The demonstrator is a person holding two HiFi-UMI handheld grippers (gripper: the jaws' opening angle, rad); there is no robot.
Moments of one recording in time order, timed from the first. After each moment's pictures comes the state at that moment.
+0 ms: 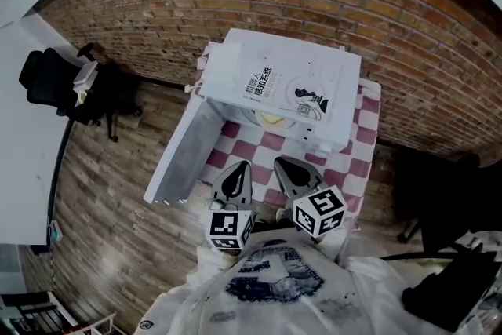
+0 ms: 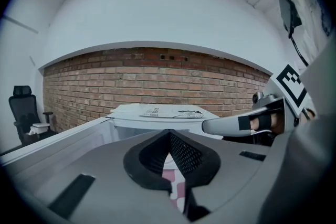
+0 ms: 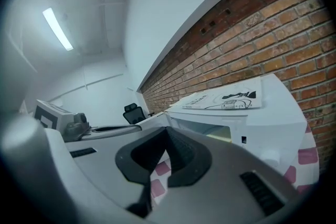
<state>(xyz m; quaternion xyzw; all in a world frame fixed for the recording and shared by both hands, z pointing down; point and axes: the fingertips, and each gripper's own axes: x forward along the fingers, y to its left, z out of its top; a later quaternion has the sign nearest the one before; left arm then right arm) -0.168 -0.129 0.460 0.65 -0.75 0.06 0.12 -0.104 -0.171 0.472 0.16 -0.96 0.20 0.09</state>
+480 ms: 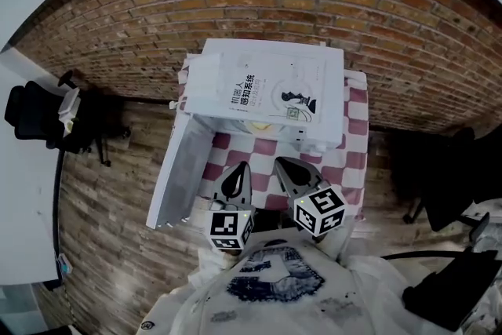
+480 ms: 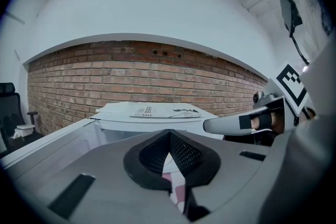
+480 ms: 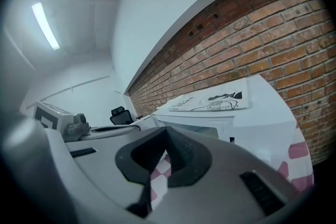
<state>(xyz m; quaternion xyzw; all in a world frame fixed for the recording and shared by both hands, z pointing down) -0.174 -0.161 0.467 0.70 -0.70 0.07 0.12 -0.102 -0.196 0.478 0.23 -0.95 0.21 0.08</state>
